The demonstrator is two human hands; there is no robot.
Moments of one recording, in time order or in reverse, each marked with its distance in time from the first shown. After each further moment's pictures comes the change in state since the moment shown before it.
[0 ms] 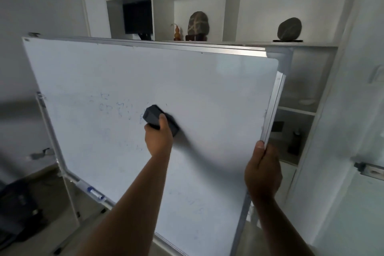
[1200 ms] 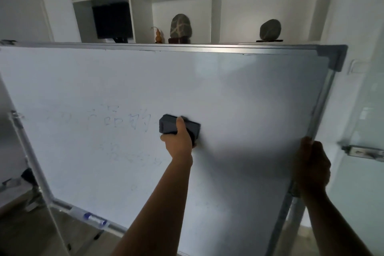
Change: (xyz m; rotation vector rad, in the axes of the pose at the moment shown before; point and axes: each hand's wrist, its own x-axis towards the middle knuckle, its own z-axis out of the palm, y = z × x) left_hand 0.066 0.004 -0.013 -0.349 -0.302 -0.385; right_hand -0.006 -0.025 0.005 -0.120 0.109 0.071
